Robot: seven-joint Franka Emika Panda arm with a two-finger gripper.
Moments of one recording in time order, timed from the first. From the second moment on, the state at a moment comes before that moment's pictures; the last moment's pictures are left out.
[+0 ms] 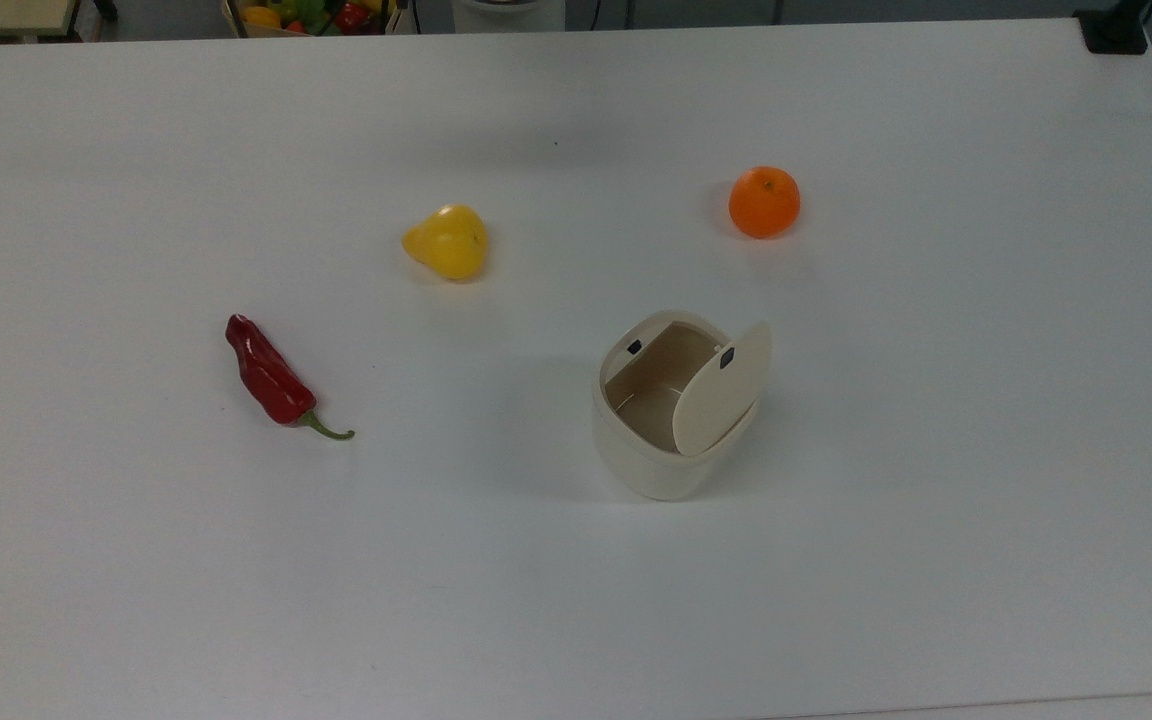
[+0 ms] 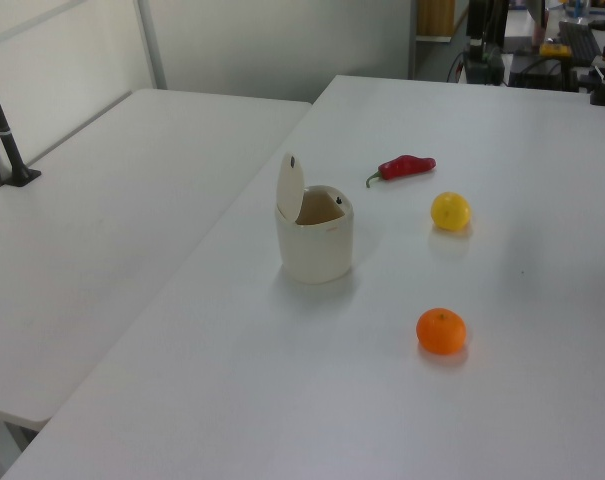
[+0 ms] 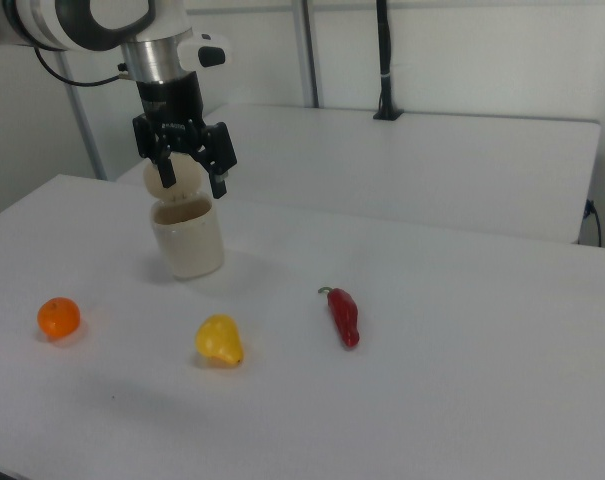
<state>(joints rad) 0.04 0.05 -0.11 -1.50 -0.01 1.54 -0.10</state>
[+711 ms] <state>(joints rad) 0.04 0.05 -0.11 -1.50 -0.01 1.54 -0.10</state>
